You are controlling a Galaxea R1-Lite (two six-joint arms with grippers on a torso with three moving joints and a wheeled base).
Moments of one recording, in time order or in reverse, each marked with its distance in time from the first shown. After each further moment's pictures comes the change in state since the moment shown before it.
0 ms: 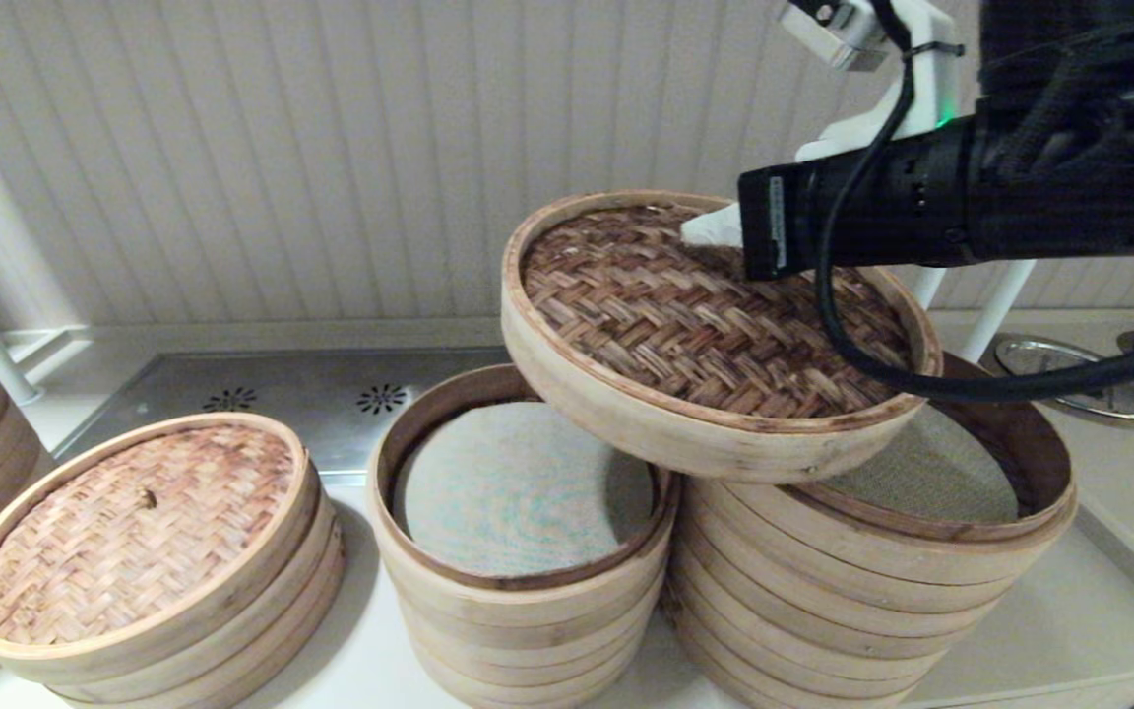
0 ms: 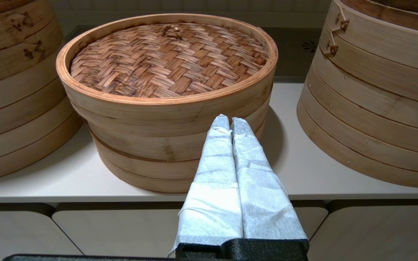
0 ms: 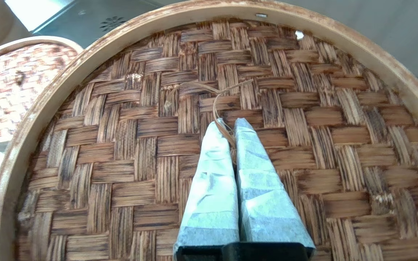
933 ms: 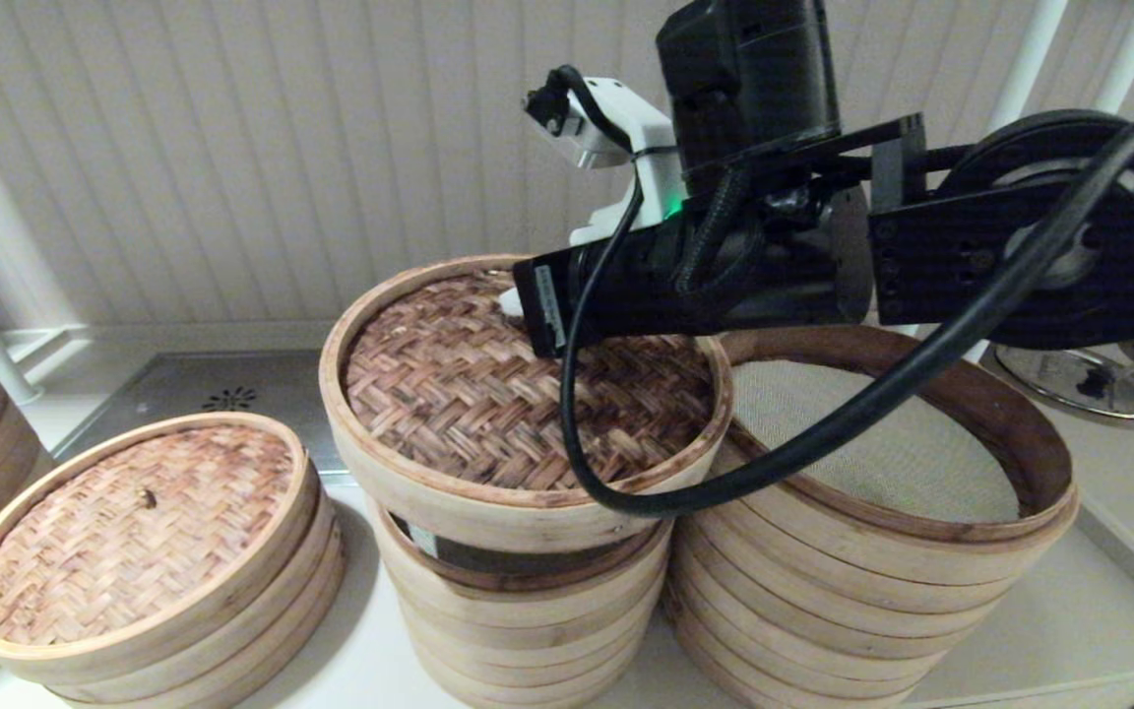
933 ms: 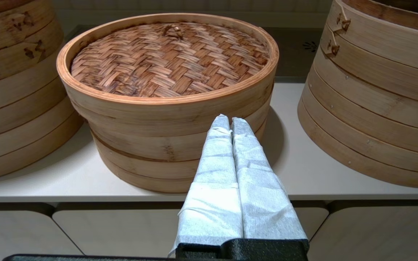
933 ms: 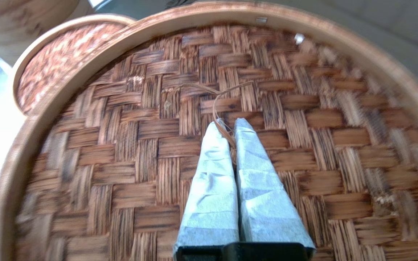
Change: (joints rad) left arm 0.000 0.000 0.000 0.000 0.000 0.000; right arm 0.197 0.232 -0.146 -0.040 -0.001 0.035
